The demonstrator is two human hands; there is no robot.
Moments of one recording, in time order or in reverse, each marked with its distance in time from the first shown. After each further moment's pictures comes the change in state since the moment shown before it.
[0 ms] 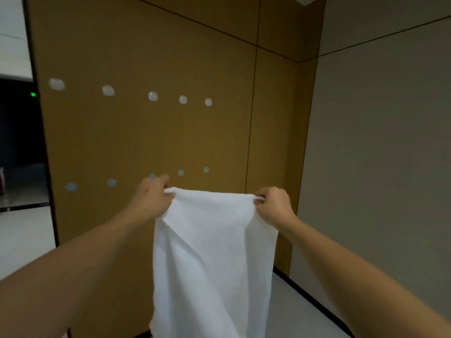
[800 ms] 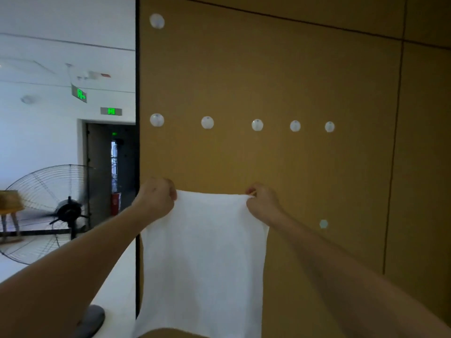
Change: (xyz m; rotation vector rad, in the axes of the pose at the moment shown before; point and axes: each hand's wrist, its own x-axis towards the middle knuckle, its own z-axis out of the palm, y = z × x) left_hand 0.288 -0.321 -0.092 0.396 0.165 -0.187; right_hand 0.334 -0.297 0.326 0.401 -0.198 -0.299
